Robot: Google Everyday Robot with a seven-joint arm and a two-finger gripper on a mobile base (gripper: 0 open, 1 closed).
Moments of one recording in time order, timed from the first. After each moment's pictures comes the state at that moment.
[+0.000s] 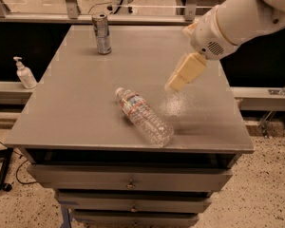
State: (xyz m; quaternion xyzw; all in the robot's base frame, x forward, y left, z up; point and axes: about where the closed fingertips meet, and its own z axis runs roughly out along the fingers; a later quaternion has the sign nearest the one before) arm 0.560 -0.093 0.944 -0.57 0.74 0.08 0.35
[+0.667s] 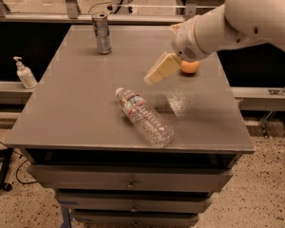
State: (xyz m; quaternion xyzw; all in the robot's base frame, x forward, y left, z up) arm 0.621 -0.054 0.922 -0.54 0.72 0.10 0.43
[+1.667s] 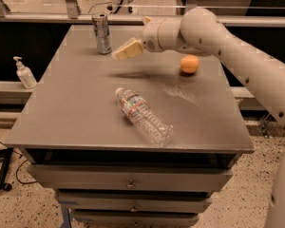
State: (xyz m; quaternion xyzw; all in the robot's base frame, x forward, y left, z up) arm 0.761 0.028 0.904 -0.46 0.67 0.18 0.56
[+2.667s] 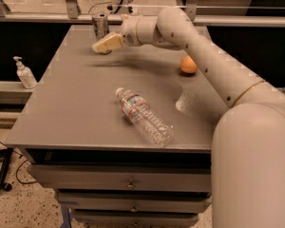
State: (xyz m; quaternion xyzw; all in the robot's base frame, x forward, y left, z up) arm 0.819 0.101 0.895 -0.45 0.64 0.25 0.56
